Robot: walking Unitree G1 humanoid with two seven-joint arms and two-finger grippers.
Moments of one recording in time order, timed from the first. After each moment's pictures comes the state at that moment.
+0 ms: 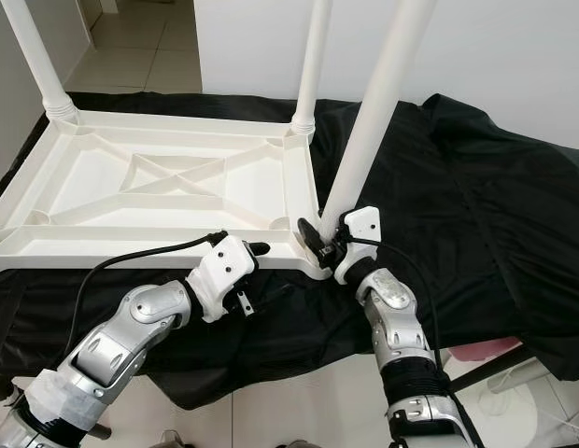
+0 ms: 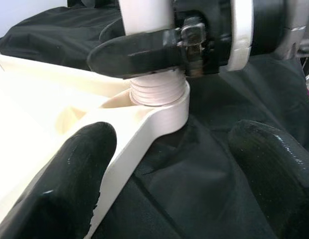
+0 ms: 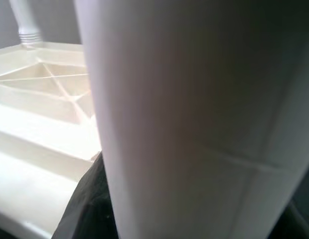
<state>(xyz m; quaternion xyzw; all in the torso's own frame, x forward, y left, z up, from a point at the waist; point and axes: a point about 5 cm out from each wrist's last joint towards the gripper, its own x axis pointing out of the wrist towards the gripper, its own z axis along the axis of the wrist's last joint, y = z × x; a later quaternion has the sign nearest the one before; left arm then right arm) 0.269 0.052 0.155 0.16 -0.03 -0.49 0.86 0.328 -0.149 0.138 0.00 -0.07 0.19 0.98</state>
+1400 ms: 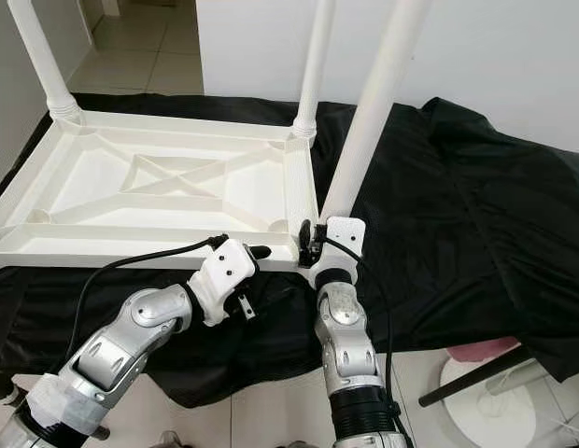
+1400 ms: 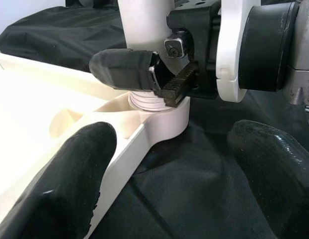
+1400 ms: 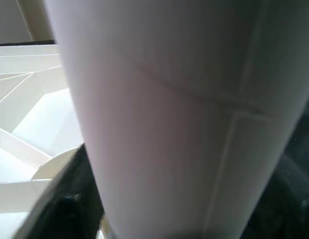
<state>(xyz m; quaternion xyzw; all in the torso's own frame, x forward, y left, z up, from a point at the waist) 0.266 0.051 0.152 0.15 -0.02 -0.49 0.86 0.307 -0.116 0.136 0.05 -0.05 -0.02 1.00</state>
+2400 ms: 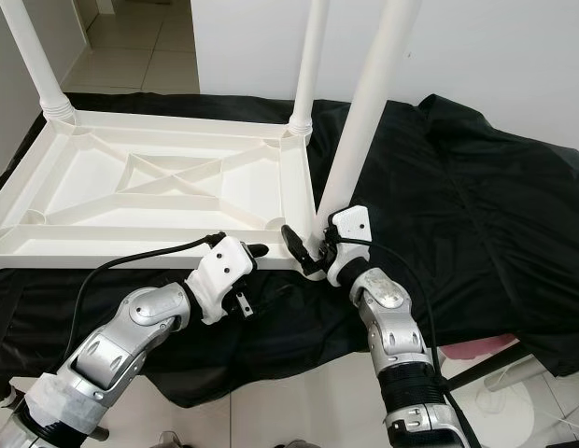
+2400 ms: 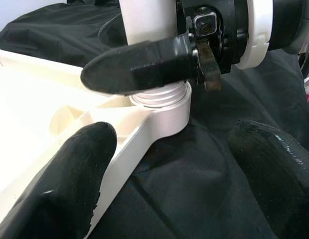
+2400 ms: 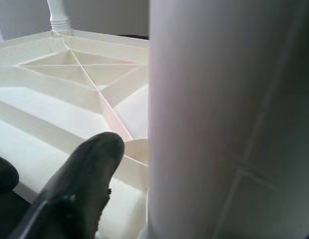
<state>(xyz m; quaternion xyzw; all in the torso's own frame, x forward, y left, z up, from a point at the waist) 0.269 0.055 0.153 0.15 -0.02 -0.48 0.86 0.321 -0.141 0.144 -0.02 -0.06 0.27 0.96</state>
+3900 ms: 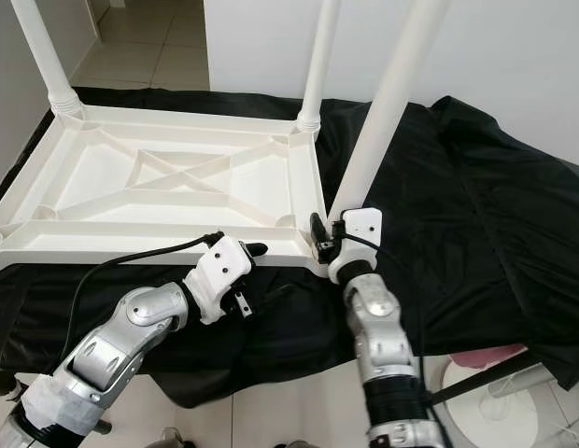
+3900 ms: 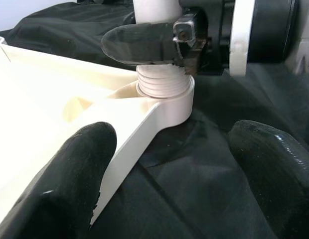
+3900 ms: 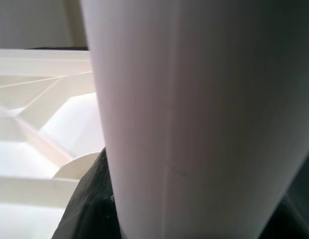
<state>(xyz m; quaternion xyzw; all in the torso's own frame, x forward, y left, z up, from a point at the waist) 0.266 0.054 0.156 0.15 -0.03 -0.48 0.86 0.312 -0.137 0.143 0.03 -0.08 0.02 1.00</state>
